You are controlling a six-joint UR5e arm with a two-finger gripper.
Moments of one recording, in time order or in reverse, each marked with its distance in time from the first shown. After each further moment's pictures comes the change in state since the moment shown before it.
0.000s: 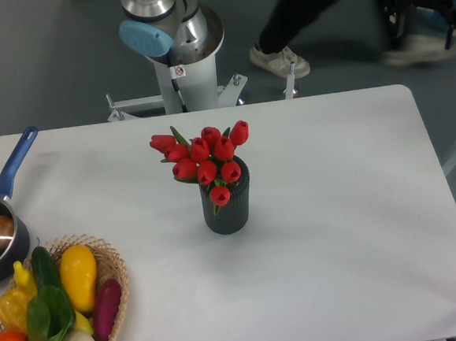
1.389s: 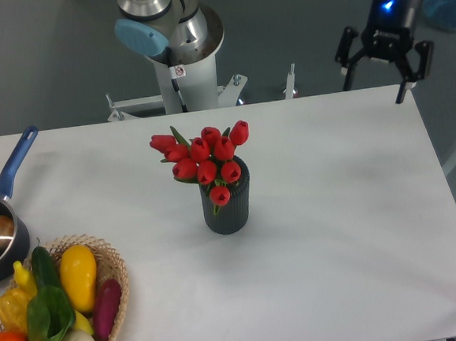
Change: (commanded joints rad) arm -0.041 -0.002 -0.199 0.032 -0.492 -0.083
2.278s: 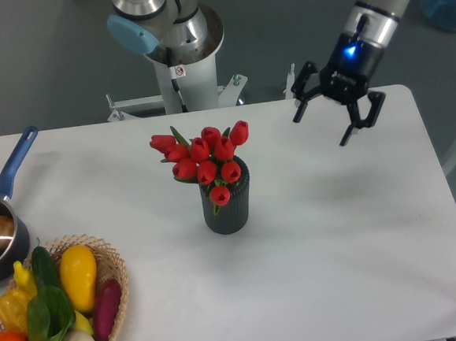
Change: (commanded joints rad) arm -0.150 -0.064 -0.008 -0.178 -0.040 -0.046
